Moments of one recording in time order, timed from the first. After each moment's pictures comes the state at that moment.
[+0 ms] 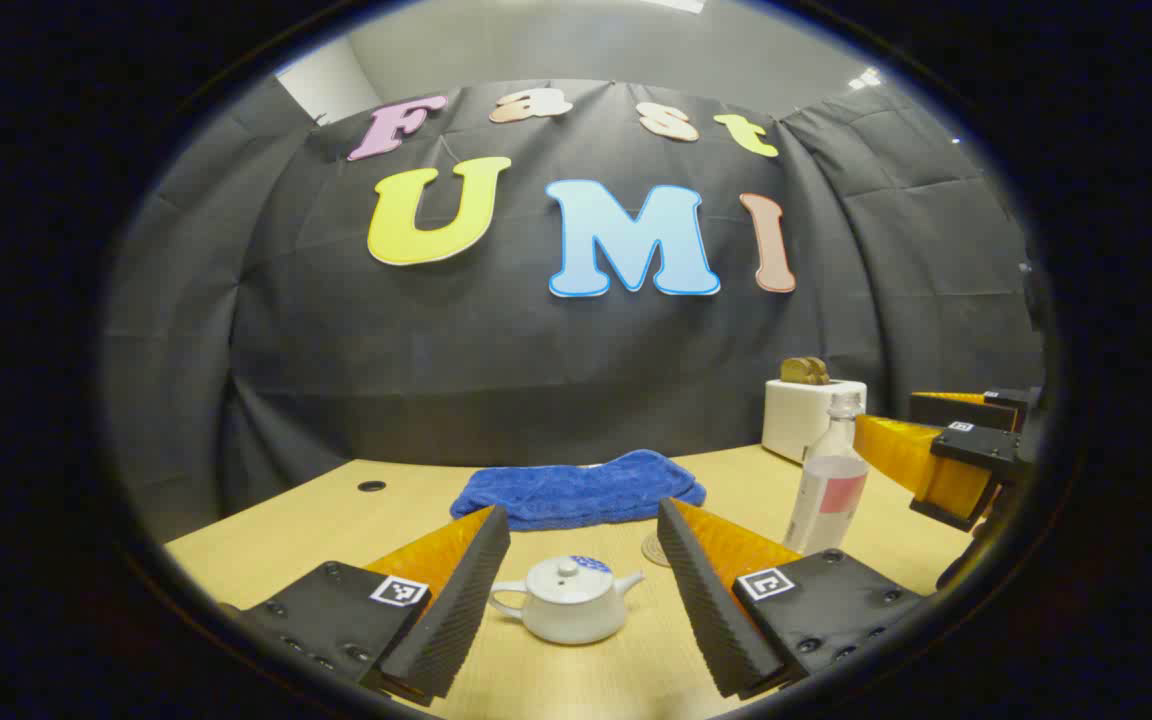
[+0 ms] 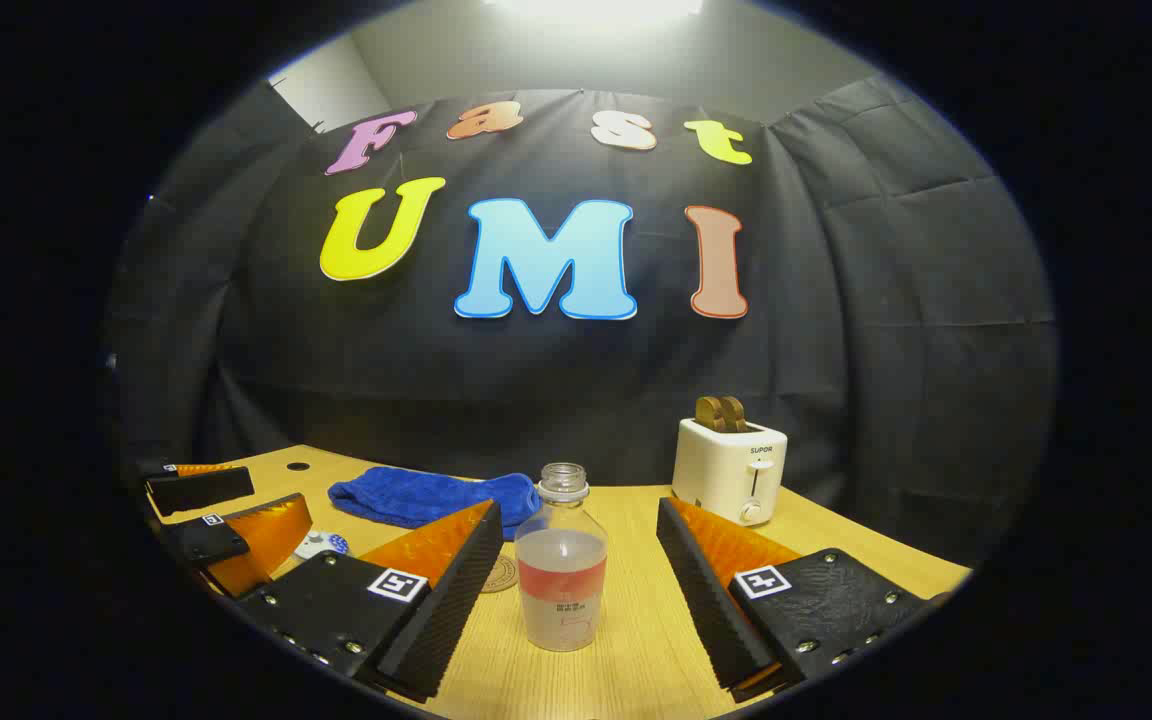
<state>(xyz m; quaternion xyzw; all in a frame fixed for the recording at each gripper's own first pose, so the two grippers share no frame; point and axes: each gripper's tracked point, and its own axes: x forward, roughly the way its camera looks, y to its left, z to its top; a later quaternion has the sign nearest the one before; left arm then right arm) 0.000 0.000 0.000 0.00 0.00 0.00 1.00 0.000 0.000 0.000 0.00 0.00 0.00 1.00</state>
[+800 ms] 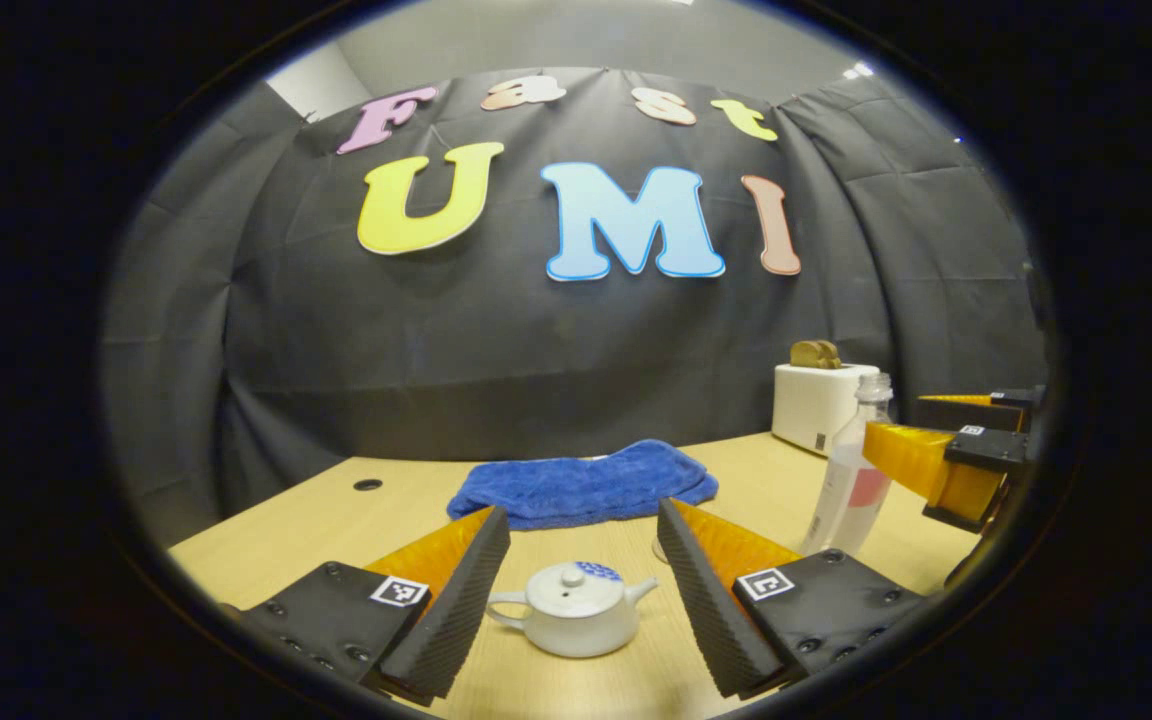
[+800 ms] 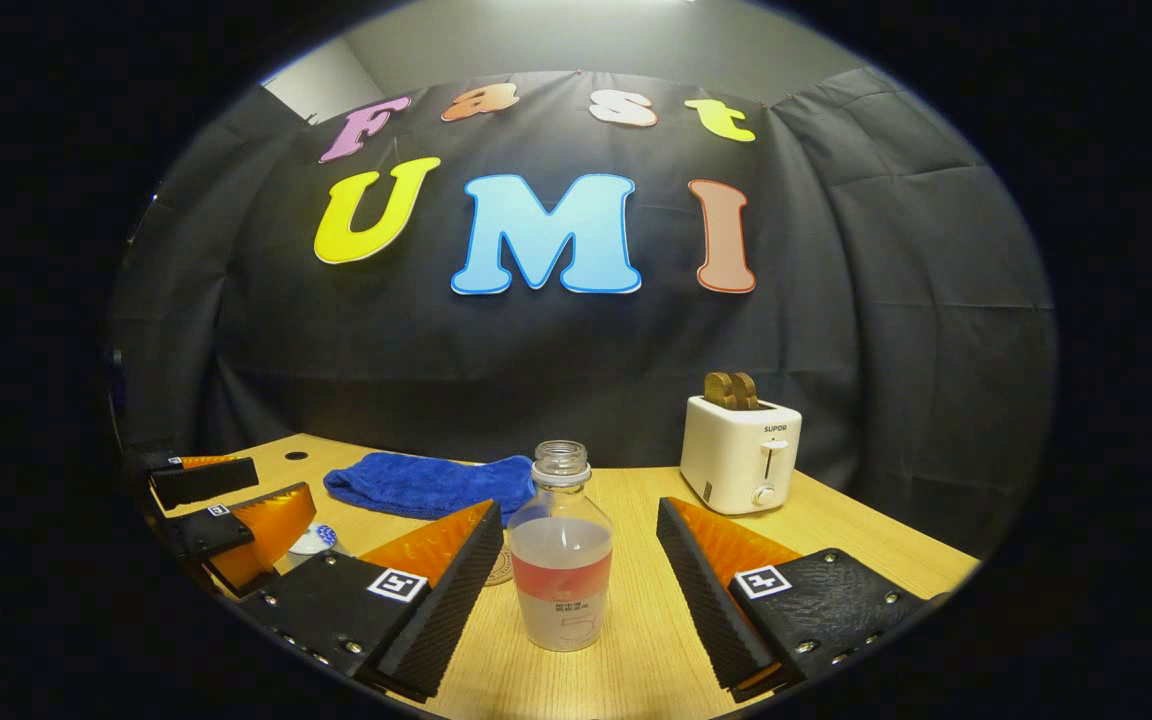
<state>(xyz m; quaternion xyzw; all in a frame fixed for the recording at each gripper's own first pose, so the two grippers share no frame) 0.033 -0.001 -0.022 0.01 0.03 0.00 1.00 0.016 0.000 -0.024 0.01 0.04 0.01 1.00</state>
